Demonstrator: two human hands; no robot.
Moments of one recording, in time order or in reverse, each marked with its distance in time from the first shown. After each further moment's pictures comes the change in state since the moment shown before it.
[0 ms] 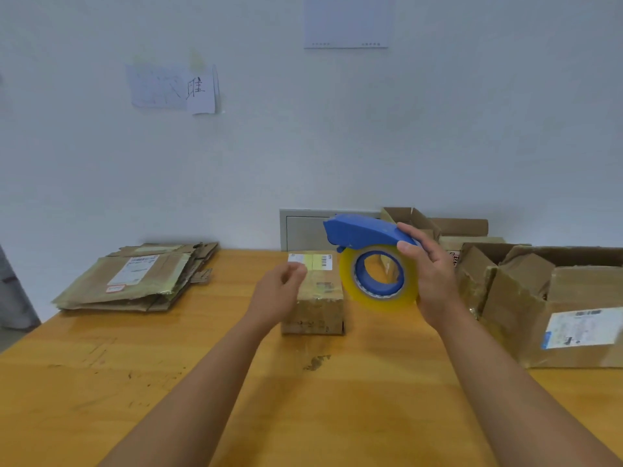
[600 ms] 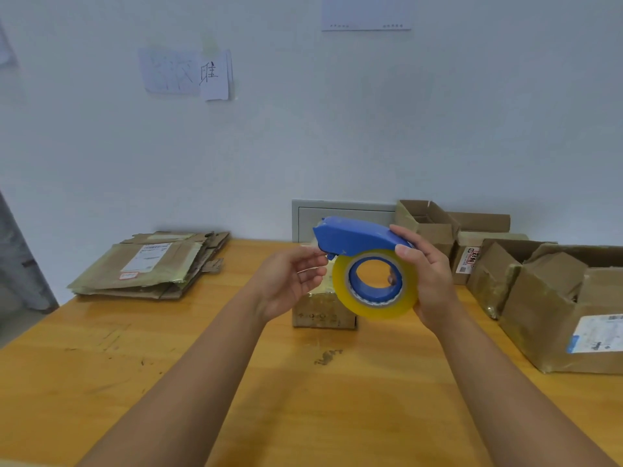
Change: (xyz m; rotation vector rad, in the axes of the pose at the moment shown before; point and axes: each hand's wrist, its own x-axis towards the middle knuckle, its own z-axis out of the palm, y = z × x) left_hand 0.002 0.027 -0.025 -0.914 -0.287 -0.335; right_hand -0.009 0.007 0.025 0.083 -0.131 0.098
